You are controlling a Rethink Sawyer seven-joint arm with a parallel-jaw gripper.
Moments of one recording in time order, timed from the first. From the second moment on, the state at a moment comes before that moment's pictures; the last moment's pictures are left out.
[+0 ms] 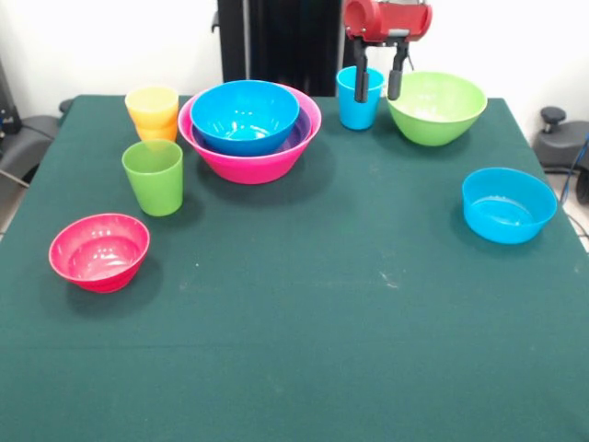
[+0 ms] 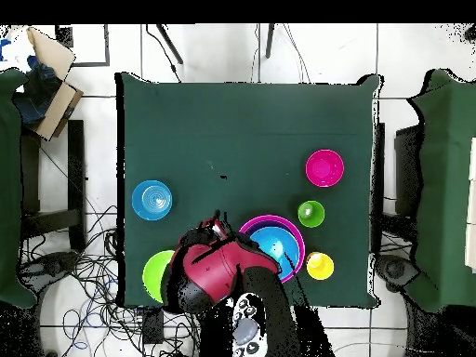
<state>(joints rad) -0.13 -0.90 0.09 2.02 -0.71 0.10 1.76</state>
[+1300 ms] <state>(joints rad) 0.18 -0.78 -0.18 2.02 -0.57 -0.07 1.89</state>
